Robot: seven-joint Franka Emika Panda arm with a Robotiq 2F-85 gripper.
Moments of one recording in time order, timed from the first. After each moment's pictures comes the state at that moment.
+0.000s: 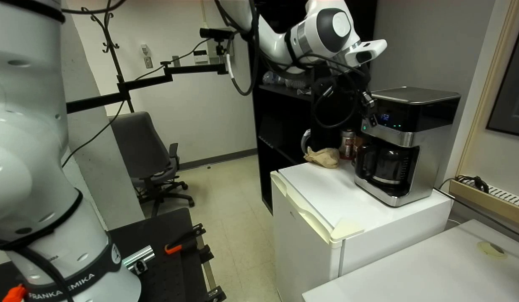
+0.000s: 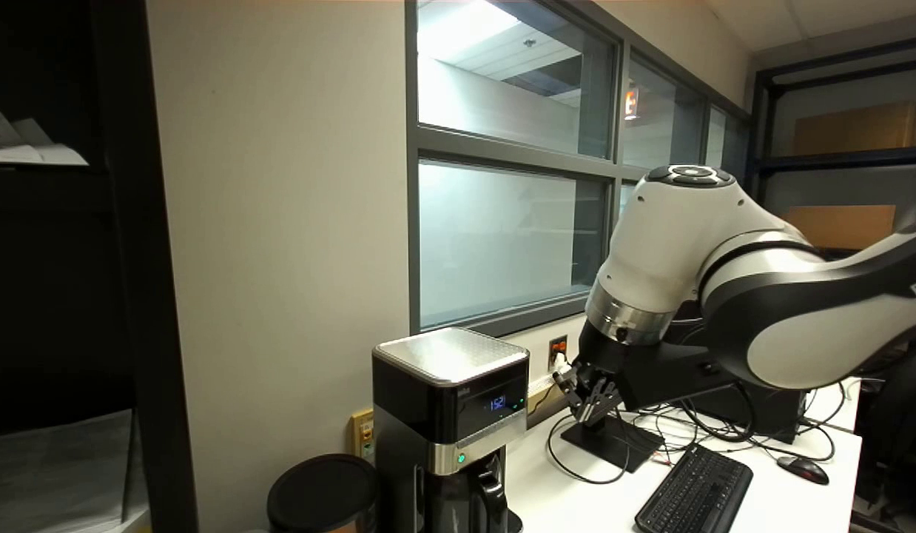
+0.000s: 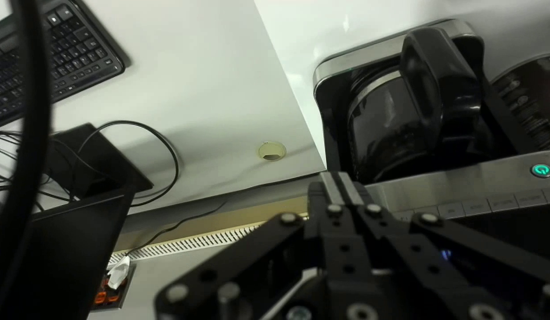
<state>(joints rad) 0.14 0.35 -0.04 -1.85 -0.49 2.54 0.90</state>
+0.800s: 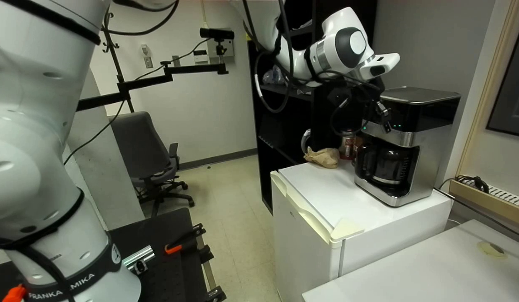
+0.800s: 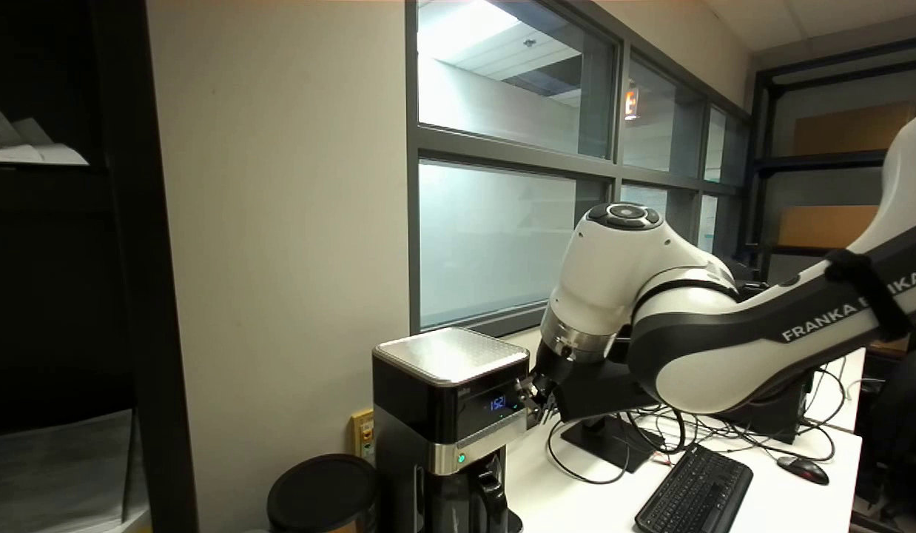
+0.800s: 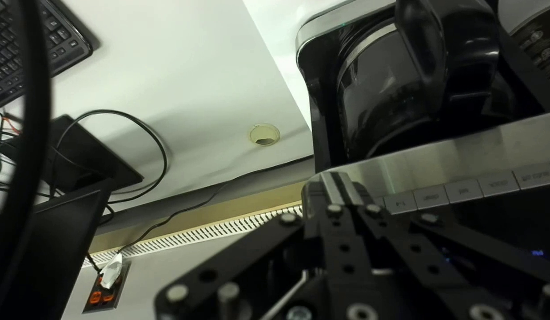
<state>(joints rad) 0.20 0.55 -0.11 -1.62 -0.46 2.55 0.94</state>
